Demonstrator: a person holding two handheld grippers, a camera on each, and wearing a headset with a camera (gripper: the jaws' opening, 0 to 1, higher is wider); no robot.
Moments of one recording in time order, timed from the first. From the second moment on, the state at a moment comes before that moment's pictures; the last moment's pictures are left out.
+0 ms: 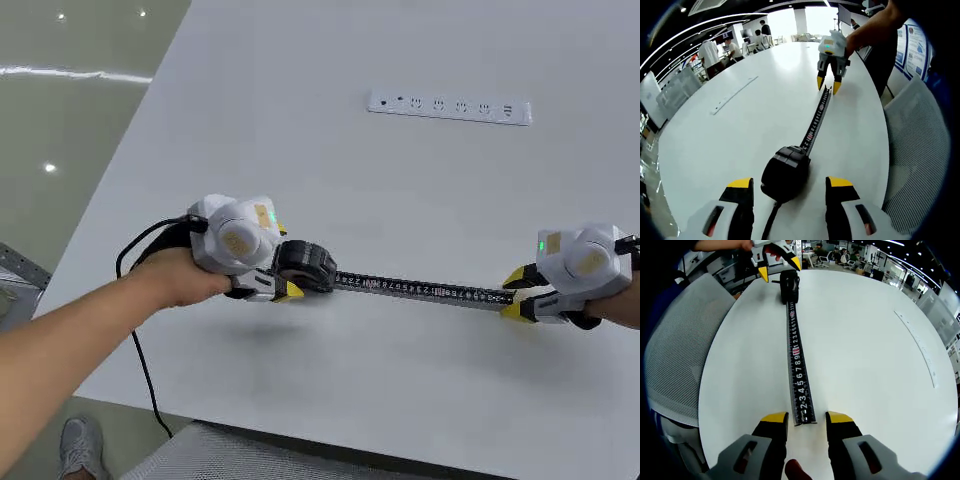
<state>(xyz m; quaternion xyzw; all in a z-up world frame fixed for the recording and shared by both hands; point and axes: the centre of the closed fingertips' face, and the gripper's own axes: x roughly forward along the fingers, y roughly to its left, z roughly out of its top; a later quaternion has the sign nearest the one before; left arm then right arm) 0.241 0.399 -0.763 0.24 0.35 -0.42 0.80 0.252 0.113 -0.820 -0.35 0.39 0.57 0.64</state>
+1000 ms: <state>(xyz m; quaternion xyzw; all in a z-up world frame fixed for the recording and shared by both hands) 0.202 0.434 -0.730 0.11 0.34 -0.29 0.89 0.224 0.098 -0.746 -0.20 0.38 0.45 0.78</state>
